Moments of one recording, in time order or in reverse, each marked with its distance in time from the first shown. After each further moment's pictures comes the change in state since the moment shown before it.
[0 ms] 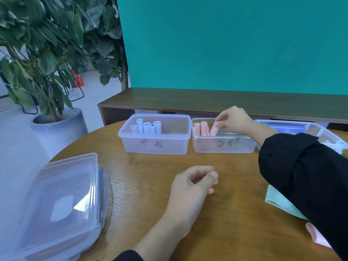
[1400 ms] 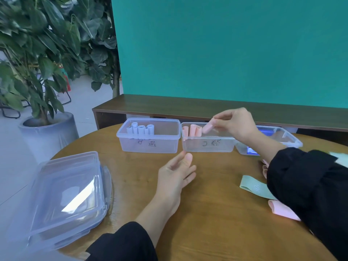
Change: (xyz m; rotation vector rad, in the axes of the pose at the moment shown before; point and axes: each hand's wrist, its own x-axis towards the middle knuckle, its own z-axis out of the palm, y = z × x) left_hand -0.009 0.011 -0.010 -0.319 0.017 -0.057; right_hand -0.116 -0.050 -0.057 0.339 0.280 0.042
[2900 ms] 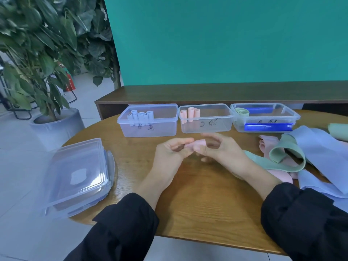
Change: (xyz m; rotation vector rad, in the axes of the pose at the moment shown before) left_hand -0.005 -0.004 -0.008 0.376 -0.085 0.208; right_hand -0.128 0.036 0.038 0.500 -0.333 0.090
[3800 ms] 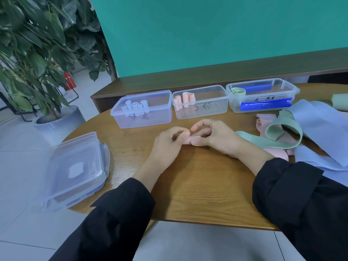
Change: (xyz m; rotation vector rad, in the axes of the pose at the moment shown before) left_hand 0.008 -0.006 0.002 0.672 -0.075 0.070; right_hand 0.013 0.017 -0.012 -0.207 -0.131 0.015
